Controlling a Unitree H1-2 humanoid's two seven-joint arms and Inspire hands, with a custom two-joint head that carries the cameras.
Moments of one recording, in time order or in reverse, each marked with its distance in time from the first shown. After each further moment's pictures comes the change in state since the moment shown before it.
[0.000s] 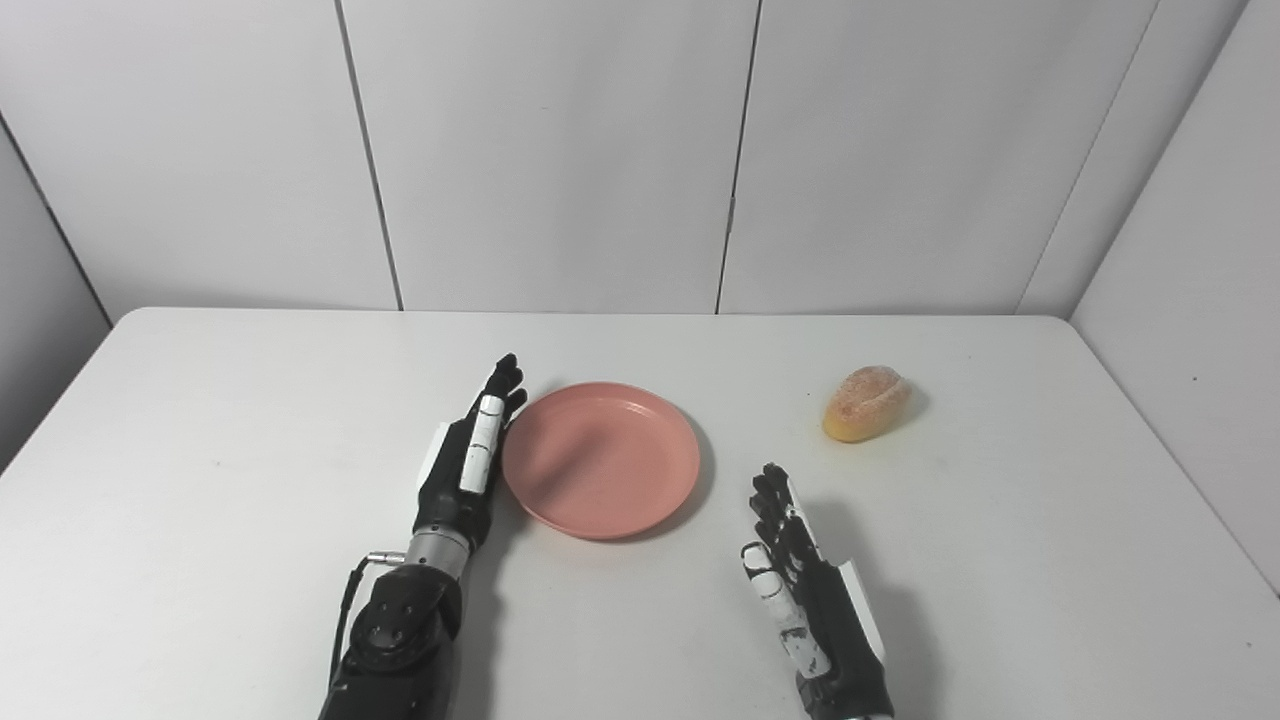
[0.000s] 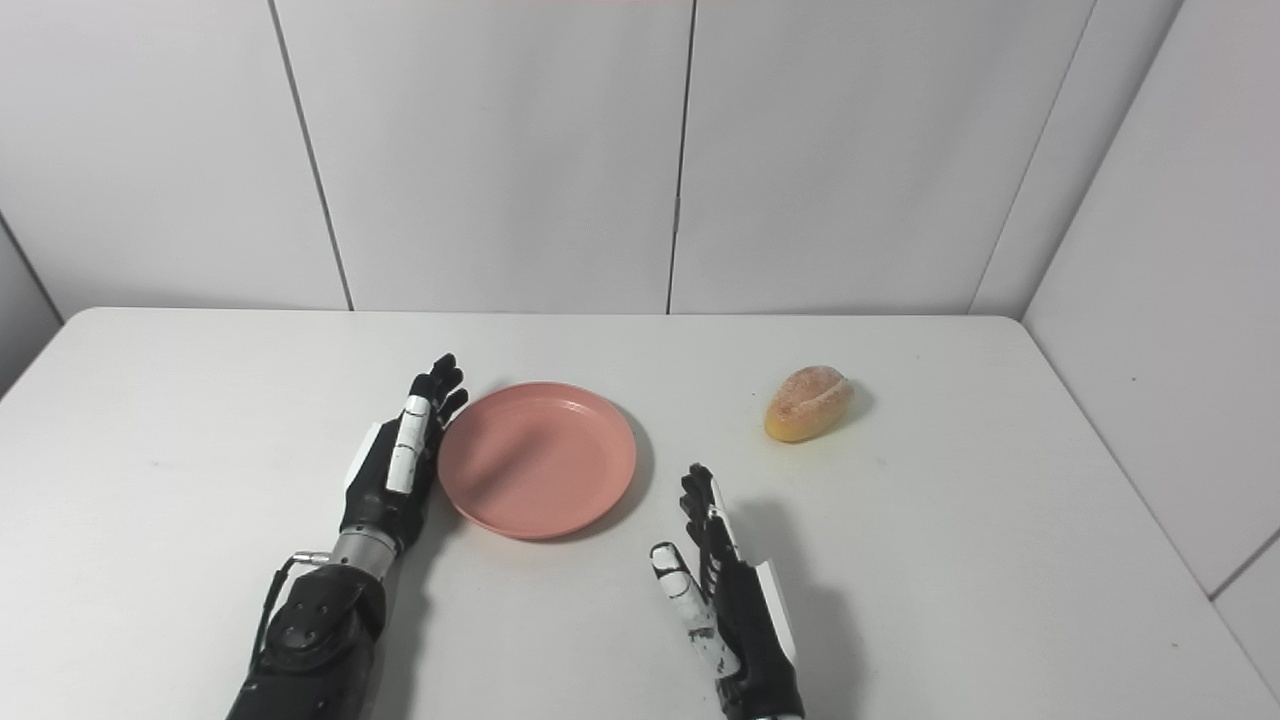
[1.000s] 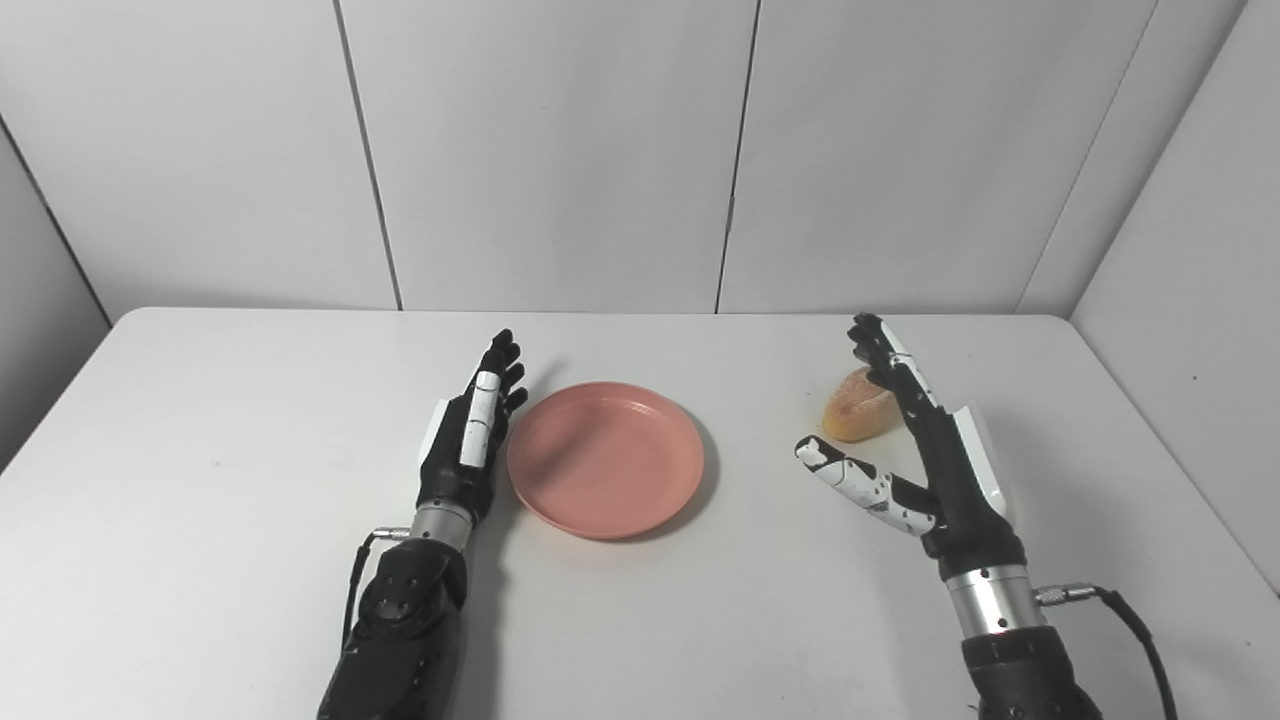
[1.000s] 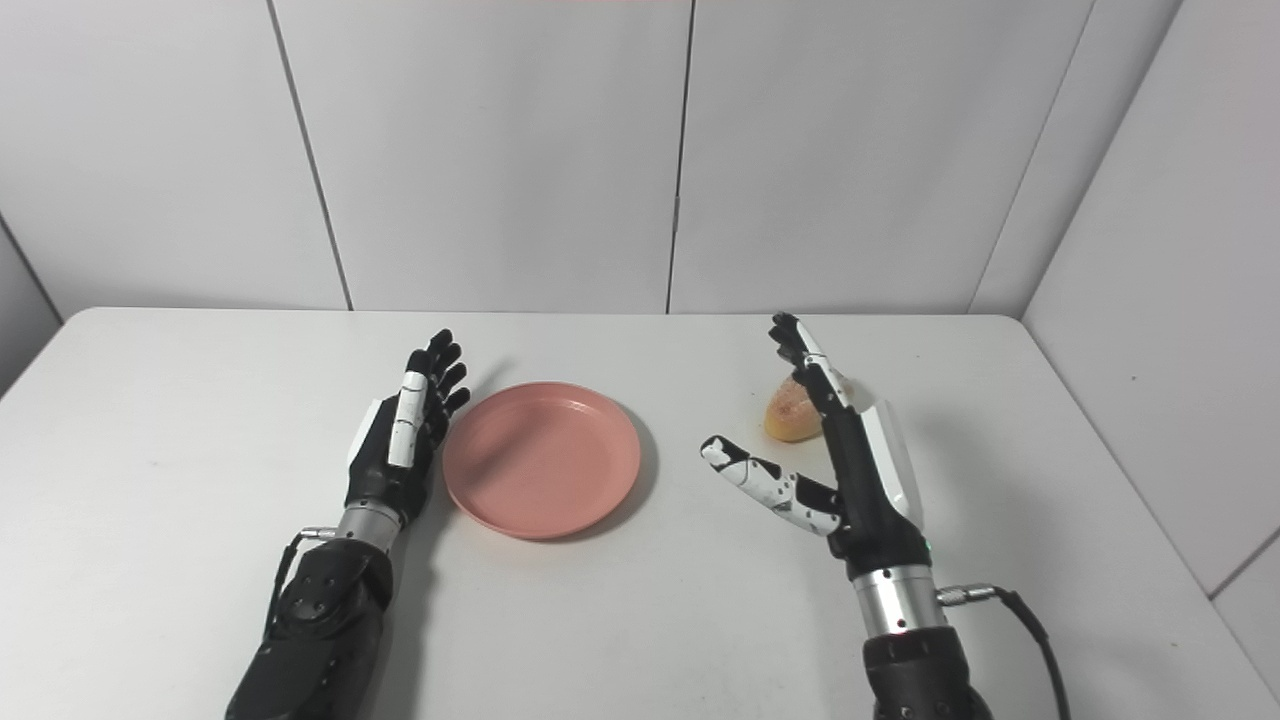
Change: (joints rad) left arm -0.093 -0.002 0.046 0.168 -0.023 -0.127 -0.003; right arm -0.220 -0.250 -0.124 -0.194 -0.303 0.183 0.010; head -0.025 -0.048
